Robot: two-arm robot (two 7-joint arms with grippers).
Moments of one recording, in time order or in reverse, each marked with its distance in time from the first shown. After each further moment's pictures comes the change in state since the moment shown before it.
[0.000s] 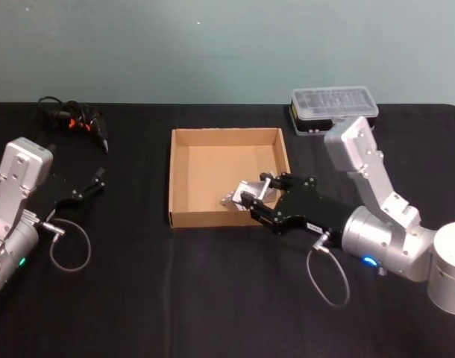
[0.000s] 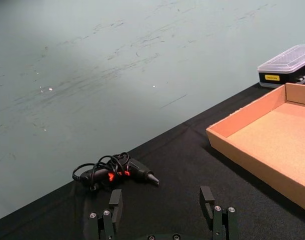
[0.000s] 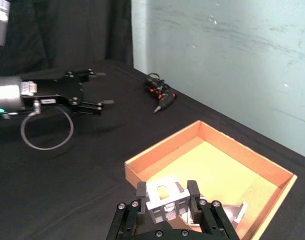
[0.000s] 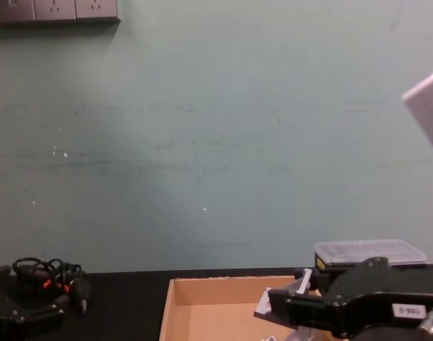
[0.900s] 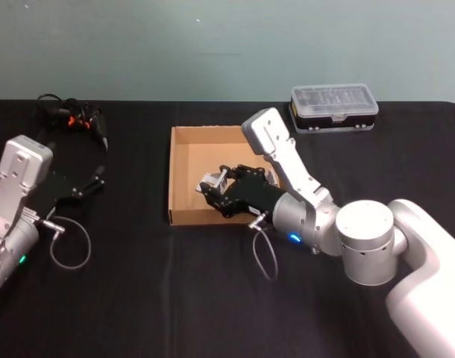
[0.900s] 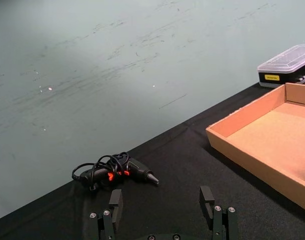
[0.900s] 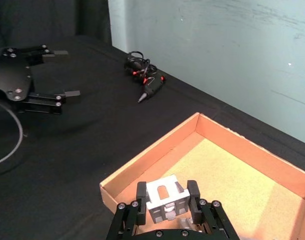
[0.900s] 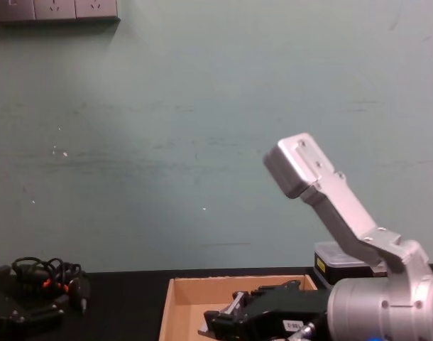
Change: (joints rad) left arm 0.000 0.000 0.000 0.000 0.000 0.000 0.000; right arm 0.178 -0.264 -0.091 0.318 -0.172 0.041 -0.097
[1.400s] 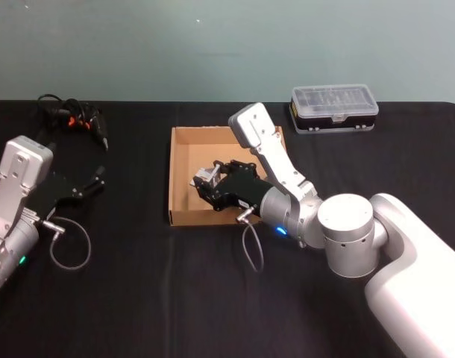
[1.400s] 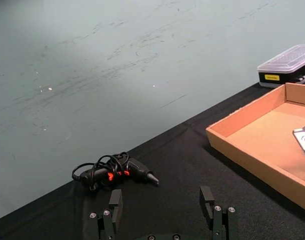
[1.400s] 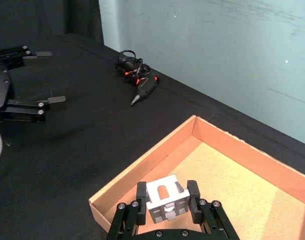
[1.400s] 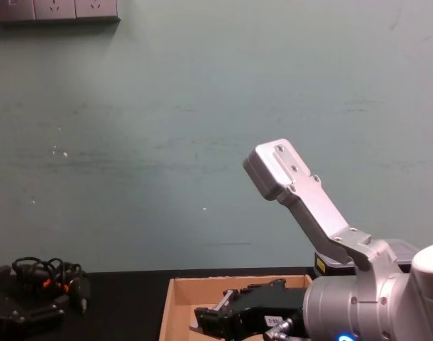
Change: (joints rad) left arm 0.000 0.000 0.000 0.000 0.000 0.000 0.000; right arm 0.039 -0.072 0.011 0.090 -0.044 -0.003 -0.020
